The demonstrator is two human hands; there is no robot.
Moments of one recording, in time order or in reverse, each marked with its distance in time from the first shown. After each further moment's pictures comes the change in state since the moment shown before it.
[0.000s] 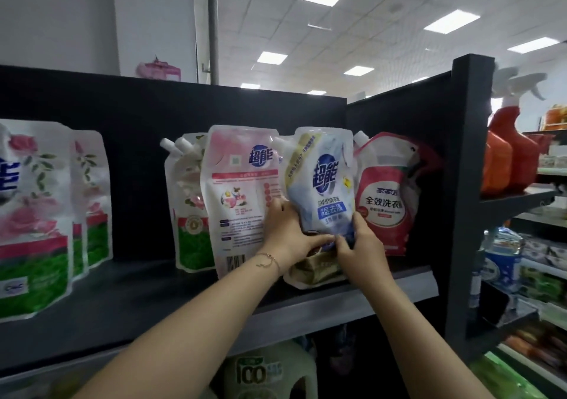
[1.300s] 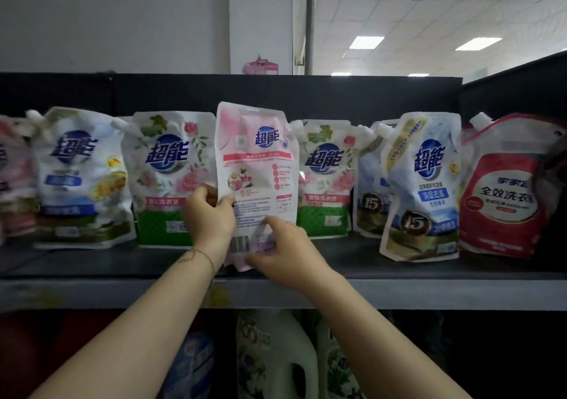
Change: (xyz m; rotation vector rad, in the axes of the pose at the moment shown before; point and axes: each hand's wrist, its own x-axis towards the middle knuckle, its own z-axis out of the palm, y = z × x) left_hand -0.110 -0.082 -0.193 -0.127 0.855 -0.521; right_hand -0.111 -0.162 0.115 0.102 -0.640 -0.425
